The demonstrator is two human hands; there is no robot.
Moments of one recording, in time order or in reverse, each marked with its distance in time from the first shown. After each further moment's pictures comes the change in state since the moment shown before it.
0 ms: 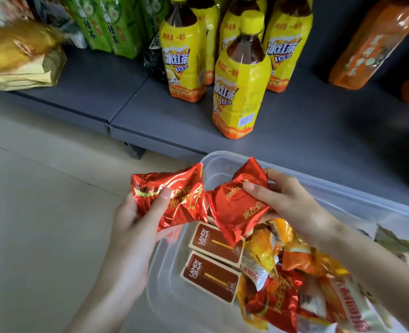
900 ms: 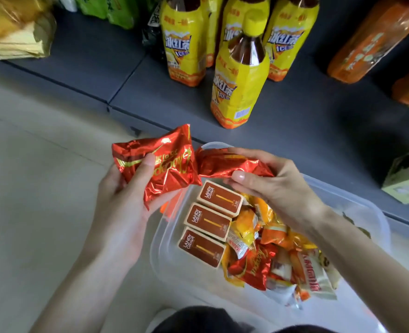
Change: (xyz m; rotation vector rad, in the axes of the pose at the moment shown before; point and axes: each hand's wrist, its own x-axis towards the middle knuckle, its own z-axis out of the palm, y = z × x) left_hand -0.013 0.060 0.011 -0.100 0.048 -0.019; right_hand -0.022 -0.064 0.016 0.174 -0.008 0.035
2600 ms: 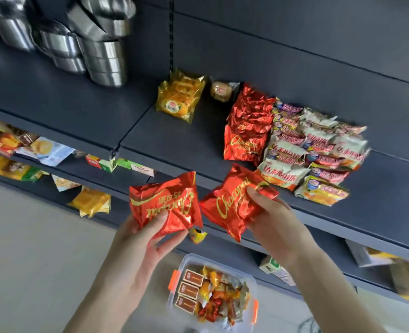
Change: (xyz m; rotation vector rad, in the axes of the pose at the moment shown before) left_hand -0.199 0.562 0.119 -0.169 -0.280 -0.189; right_hand -0.199 -0.615 0.133 0.410 0.304 0.064
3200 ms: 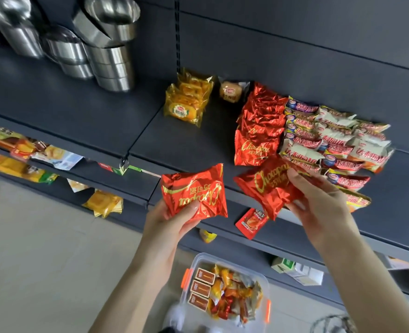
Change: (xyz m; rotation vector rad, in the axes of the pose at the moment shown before) left_hand 0.025 0.030 0.045 0.193 -0.033 0.027; right_hand 0.025 -0.051 -0.009 -0.022 0.322 -0.195
